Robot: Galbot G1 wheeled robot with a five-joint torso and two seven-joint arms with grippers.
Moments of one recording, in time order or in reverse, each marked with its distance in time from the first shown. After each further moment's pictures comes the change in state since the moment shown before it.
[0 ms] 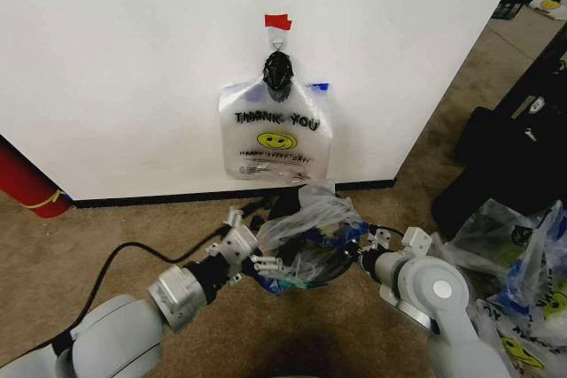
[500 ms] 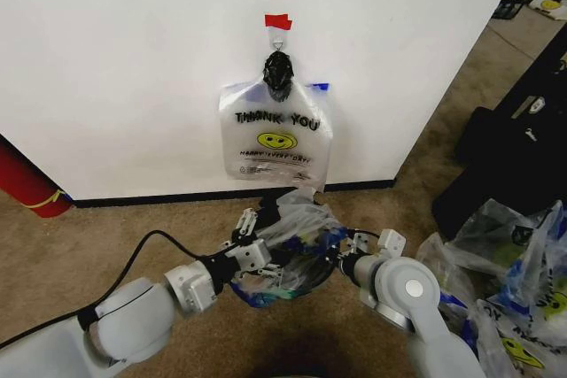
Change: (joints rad) left arm -0.276 -0.030 0.257 0.108 0.181 0.008 0.063; right arm -0.005 0.020 -0.043 -0.025 -0.051 -0.008 -0.008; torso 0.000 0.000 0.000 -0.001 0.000
